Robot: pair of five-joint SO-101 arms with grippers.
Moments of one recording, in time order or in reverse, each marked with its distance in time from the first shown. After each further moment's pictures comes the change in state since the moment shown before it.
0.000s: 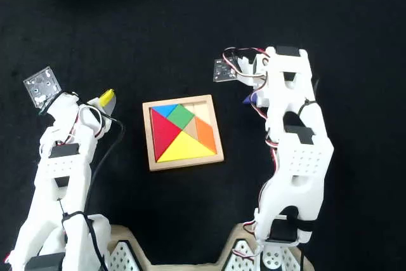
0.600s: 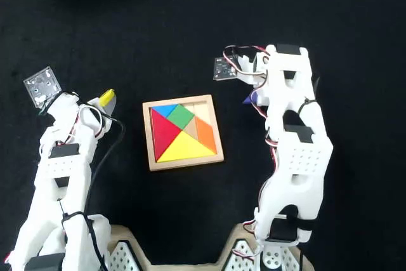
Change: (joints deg) left arm 0.1 0.0 0.0 0.0 0.0; right arm 0.0 0.0 -1.6 2.3 0.0
